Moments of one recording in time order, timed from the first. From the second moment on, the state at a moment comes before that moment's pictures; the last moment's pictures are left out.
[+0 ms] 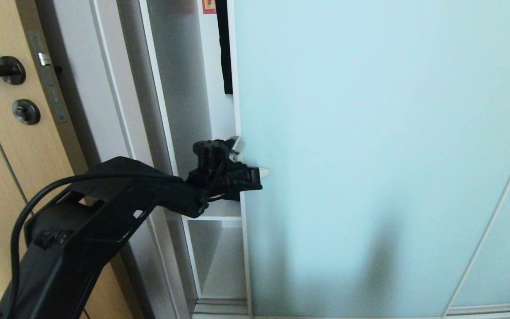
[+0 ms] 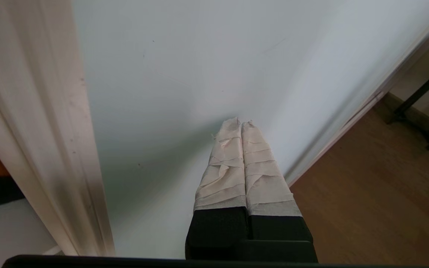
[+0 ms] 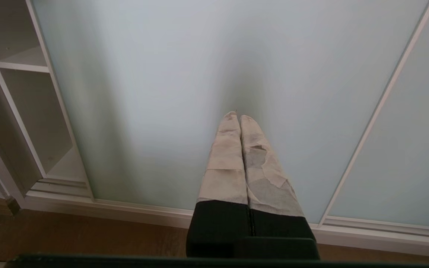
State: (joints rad) left arm -0.36 2.49 -1.67 -0.68 -0.47 -0.25; right arm 0.01 0.00 0.00 0.00 0.02 -0.03
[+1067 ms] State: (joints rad) left arm -0.25 2.41 -1.56 -0.70 -0.43 -0.25; right arm 0.01 0.00 0.00 0.00 0.02 -0.03
